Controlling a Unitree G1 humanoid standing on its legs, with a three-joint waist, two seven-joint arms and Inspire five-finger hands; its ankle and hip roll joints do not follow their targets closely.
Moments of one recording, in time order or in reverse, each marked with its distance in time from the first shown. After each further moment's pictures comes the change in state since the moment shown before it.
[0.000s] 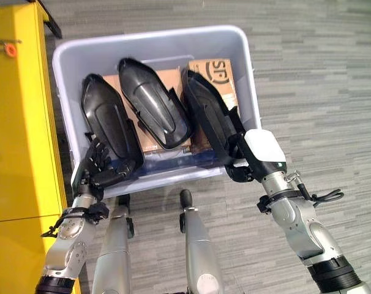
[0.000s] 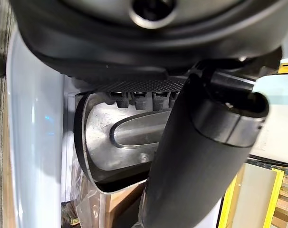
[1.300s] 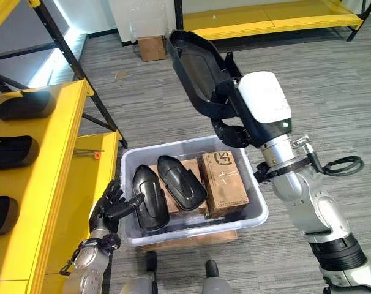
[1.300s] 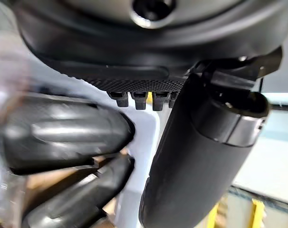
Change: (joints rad) left arm 0.159 -0.247 0.055 0.092 0.042 0.022 -0.103; right arm -0.282 0.015 0.028 -0.105 0.000 -0.035 -0.020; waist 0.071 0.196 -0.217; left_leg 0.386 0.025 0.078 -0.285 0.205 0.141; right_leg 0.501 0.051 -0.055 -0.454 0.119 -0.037
